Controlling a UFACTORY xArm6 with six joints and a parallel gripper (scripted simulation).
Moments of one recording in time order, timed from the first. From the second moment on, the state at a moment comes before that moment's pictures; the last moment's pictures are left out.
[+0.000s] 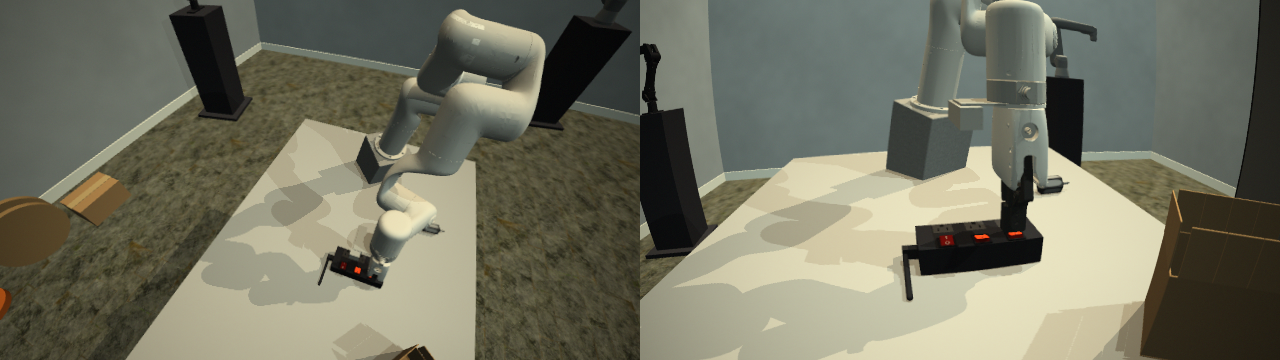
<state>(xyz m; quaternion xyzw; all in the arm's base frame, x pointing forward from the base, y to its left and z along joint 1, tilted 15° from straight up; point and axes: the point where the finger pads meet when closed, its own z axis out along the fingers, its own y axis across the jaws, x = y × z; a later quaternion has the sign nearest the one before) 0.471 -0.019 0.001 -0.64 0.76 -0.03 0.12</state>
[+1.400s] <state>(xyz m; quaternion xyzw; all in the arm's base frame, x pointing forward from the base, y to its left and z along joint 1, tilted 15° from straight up) 0.463 -0.023 0.035 -0.64 0.76 -0.03 0.12</state>
